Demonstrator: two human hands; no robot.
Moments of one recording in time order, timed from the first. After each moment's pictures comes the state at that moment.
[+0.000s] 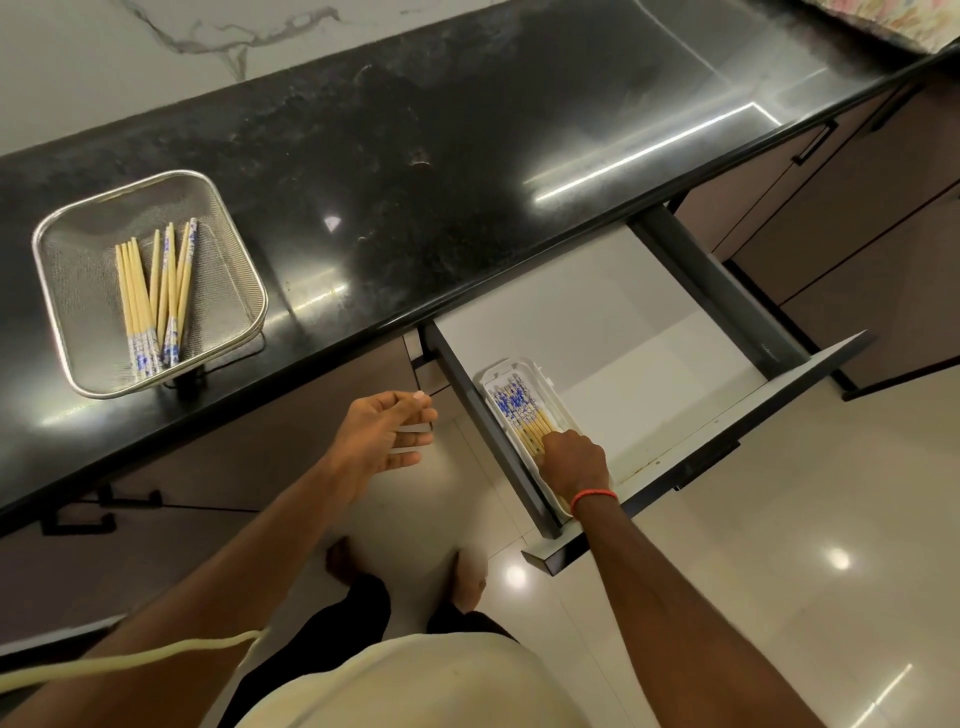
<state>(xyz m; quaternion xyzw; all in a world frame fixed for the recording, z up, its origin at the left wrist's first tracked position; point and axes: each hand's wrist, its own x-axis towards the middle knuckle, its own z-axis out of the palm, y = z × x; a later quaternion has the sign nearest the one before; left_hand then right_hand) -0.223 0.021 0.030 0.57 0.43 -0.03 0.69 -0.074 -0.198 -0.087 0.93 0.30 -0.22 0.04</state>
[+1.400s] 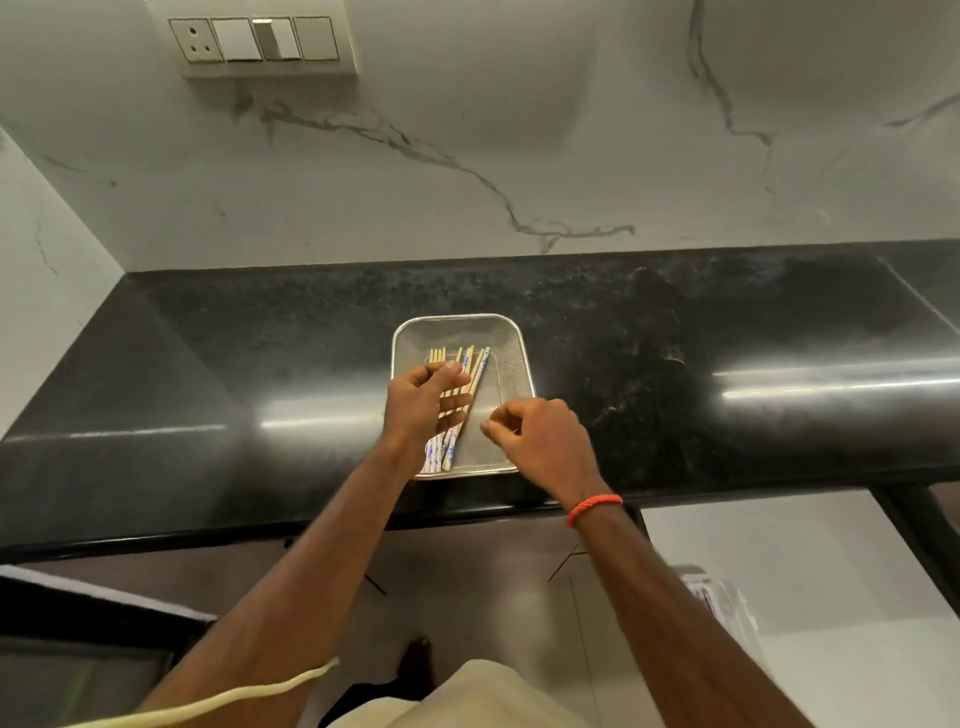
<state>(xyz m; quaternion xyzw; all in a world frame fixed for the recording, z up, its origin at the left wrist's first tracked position) -0.300 0.251 0.129 0.45 0.48 0.34 0.67 -0.170 0.146 0.125 0.79 0.54 -0.14 -0.27</state>
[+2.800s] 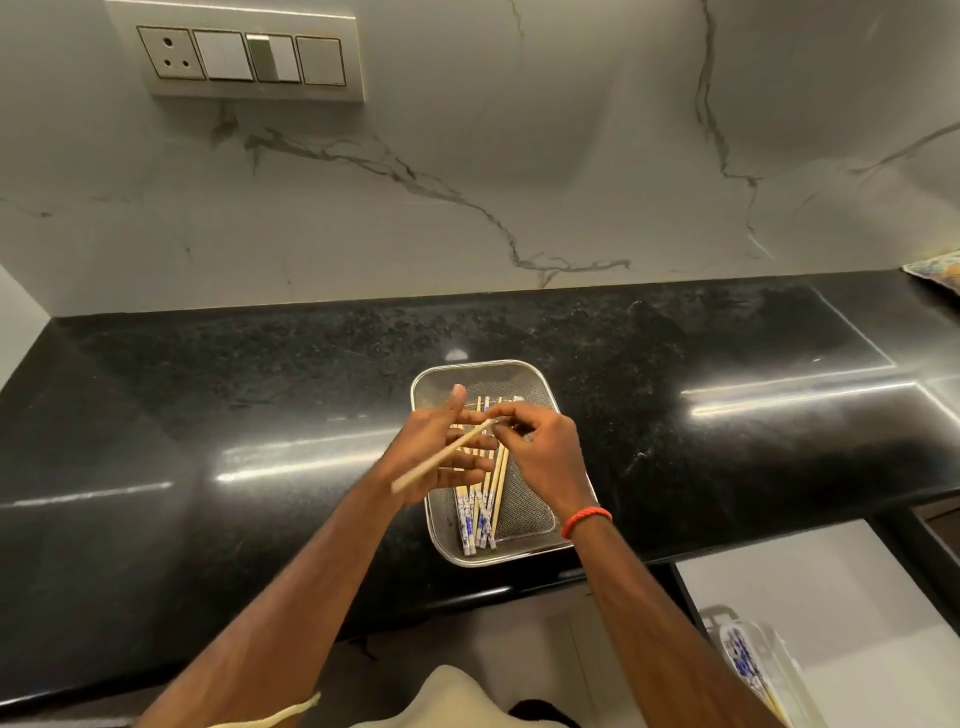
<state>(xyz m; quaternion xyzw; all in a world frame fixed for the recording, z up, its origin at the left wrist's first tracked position) -0.330 0.353 0.117 0.46 0.37 0.12 0.80 -0.190 0.250 0.101 0.76 0.46 -0.15 -0.44</state>
